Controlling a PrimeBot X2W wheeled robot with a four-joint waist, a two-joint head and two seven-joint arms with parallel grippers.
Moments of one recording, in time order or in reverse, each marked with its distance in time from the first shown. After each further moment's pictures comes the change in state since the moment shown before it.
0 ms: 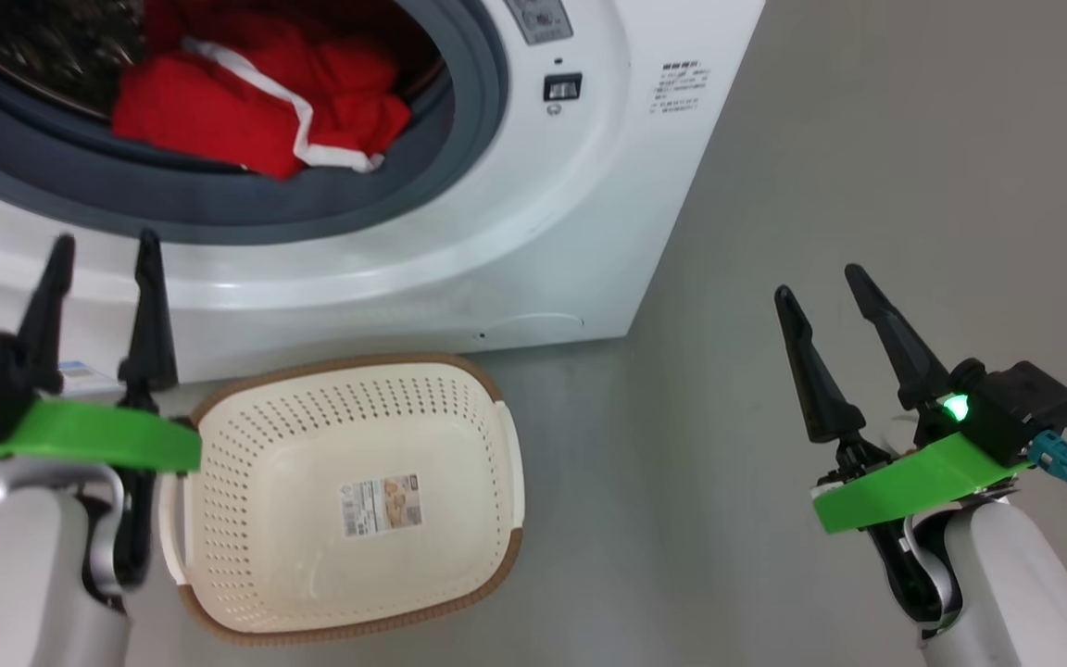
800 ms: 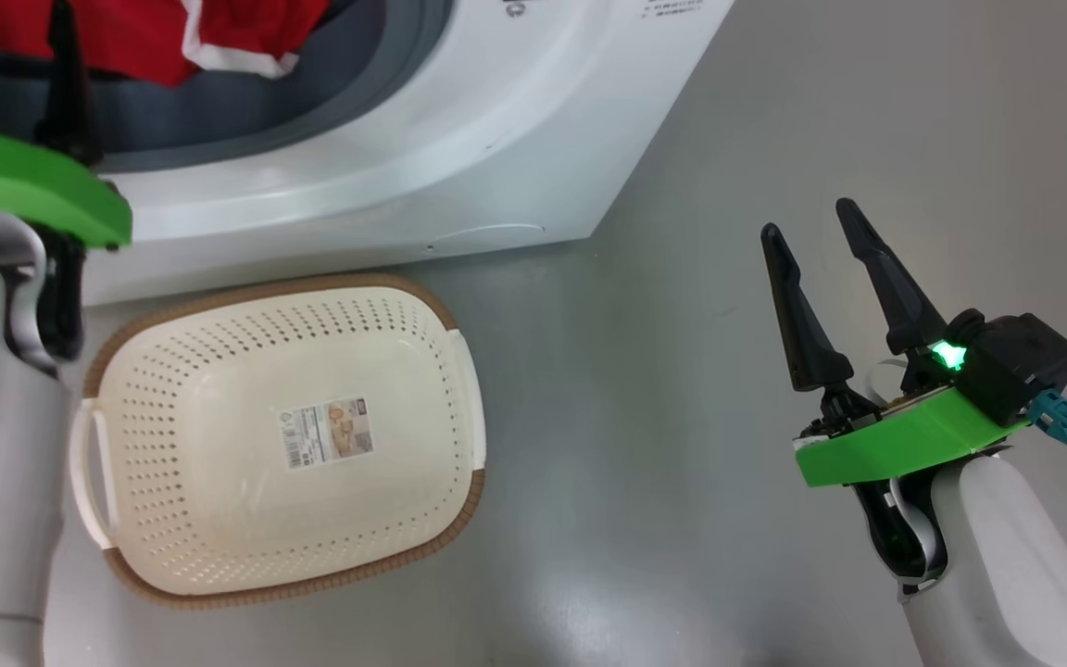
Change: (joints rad) left arm -0.491 -0.013 -0.020 0.396 -0.002 -0.035 0.084; right arm -0.084 0.036 -0.001 -0.027 -0.028 0.000 -0.007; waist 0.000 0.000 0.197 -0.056
